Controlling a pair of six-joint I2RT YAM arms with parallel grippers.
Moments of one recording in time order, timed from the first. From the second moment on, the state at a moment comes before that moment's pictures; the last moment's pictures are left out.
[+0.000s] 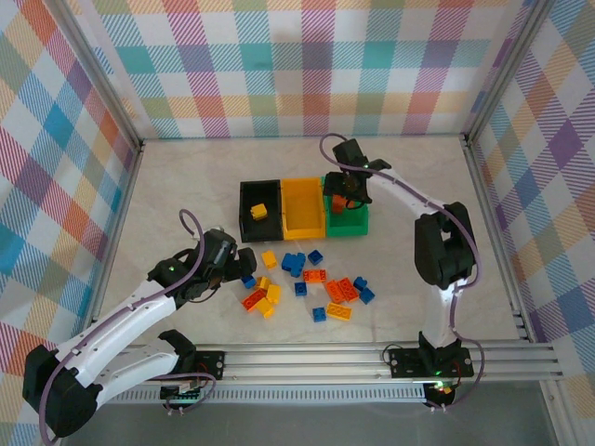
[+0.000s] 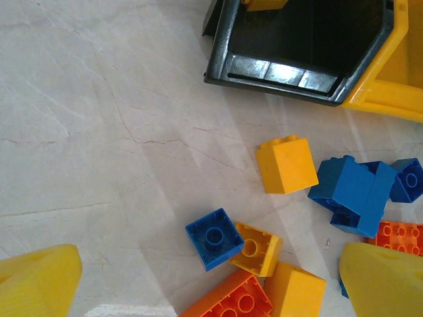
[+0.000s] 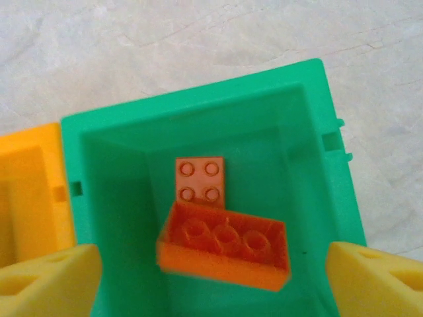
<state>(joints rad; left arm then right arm) -0.63 0.92 0.70 -0.74 -0.24 -0.79 0.46 1.96 1.59 -0.65 0.16 0.54</state>
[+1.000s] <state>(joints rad) -0.65 1.34 0.77 -0.64 -0.21 -0.68 0.53 1.51 1.08 -0.53 0.07 0.62</state>
